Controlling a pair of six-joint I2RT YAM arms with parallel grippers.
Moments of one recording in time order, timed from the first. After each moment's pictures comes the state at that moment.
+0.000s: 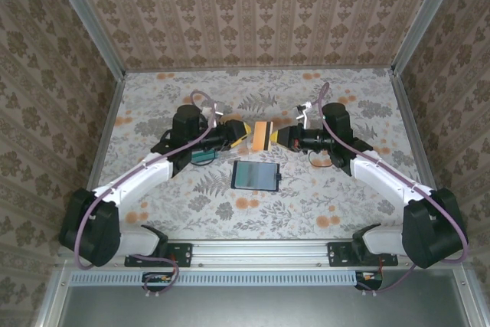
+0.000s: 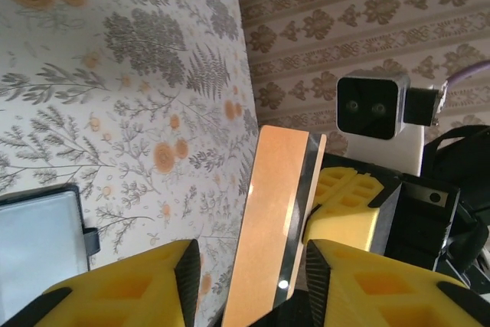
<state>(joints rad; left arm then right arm) -0.55 1.32 0.81 0.14 0.71 -1.04 0.34 1.29 0.79 0.10 -0.85 0.88</state>
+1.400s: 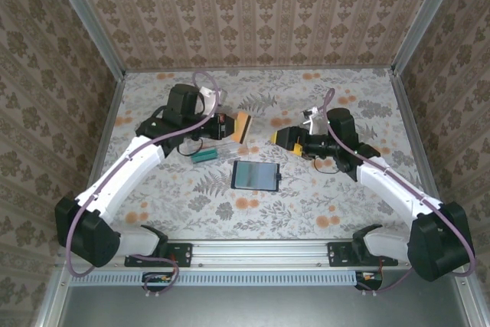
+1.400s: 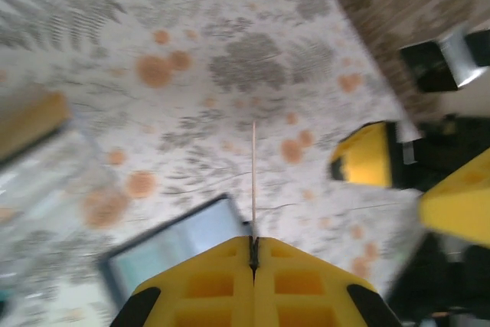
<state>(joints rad) -0.54 1.30 1.20 -0.58 0.46 -0.26 0.33 1.20 0.76 -0.08 -0.72 0.76</state>
